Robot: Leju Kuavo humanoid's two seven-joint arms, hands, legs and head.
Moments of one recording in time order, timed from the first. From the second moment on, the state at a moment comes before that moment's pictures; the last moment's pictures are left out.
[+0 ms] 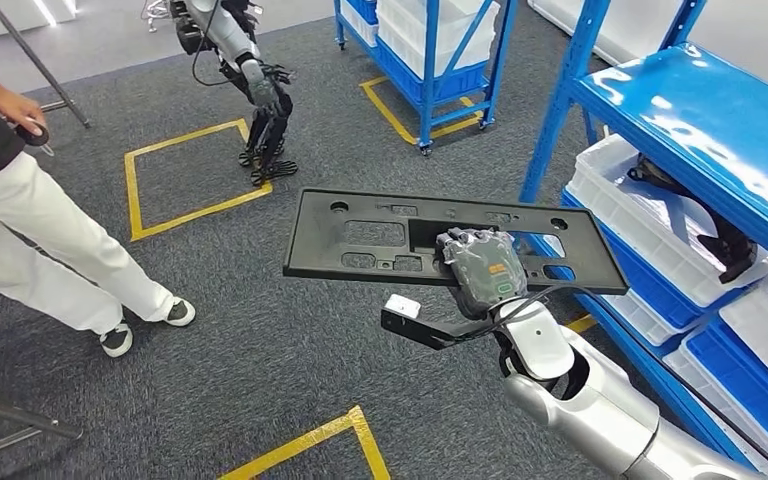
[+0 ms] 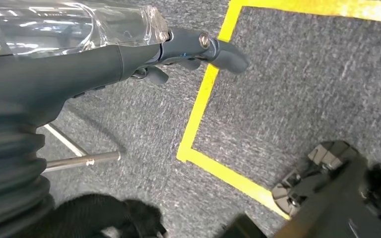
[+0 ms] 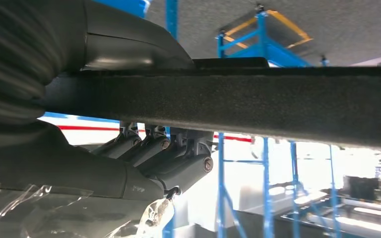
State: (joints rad) left arm -0.16 0.02 -1.15 -0.22 0.61 0.25 0.04; right arm -0.57 -0.33 0.88 -1.63 0.97 -0.19 0.42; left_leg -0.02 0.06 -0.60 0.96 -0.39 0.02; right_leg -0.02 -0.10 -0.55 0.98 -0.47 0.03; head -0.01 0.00
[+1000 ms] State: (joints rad) left arm -0.17 0.03 -1.15 -0.22 0.60 0.24 0.04; right arm -0.57 -0.33 0.88 -1.66 0.99 -0.18 0.42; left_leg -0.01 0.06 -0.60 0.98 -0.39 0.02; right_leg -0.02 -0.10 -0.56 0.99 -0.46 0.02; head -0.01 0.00
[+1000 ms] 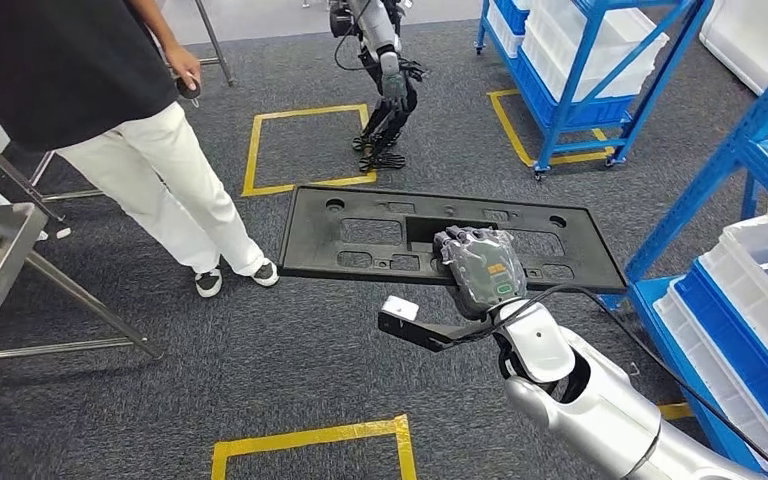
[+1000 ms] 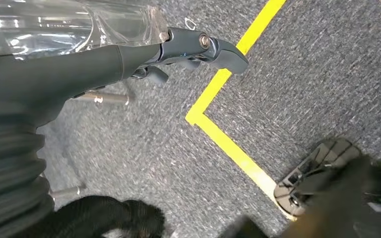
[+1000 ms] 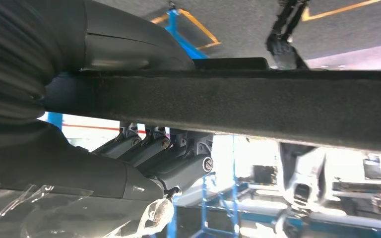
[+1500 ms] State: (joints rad) left arm -0.16 0.03 -1.15 -0.22 0.61 0.22 0.06; right arm -0.57 -0.34 0.86 -1.67 0.98 -0.18 0.42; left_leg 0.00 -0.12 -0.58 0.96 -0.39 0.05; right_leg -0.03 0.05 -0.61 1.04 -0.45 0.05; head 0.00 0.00
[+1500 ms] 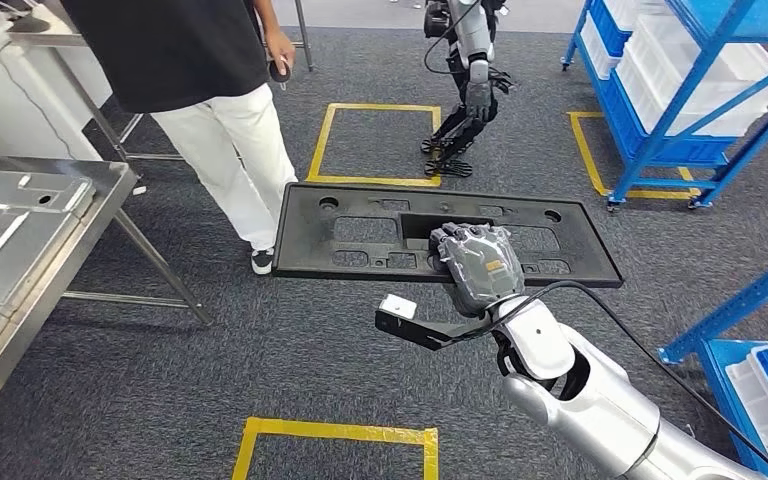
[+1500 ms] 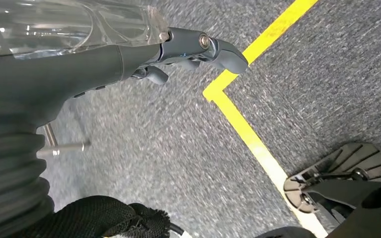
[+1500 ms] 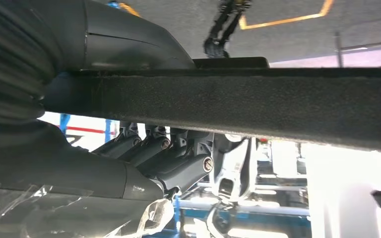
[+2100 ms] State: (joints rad) left arm -0.17 0.04 -1.15 -0.22 0.60 0.20 0.07; right arm -0.59 -0.34 0.86 -1.67 0.97 -0.17 0.42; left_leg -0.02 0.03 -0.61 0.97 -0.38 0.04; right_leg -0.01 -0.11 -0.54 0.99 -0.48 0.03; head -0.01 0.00
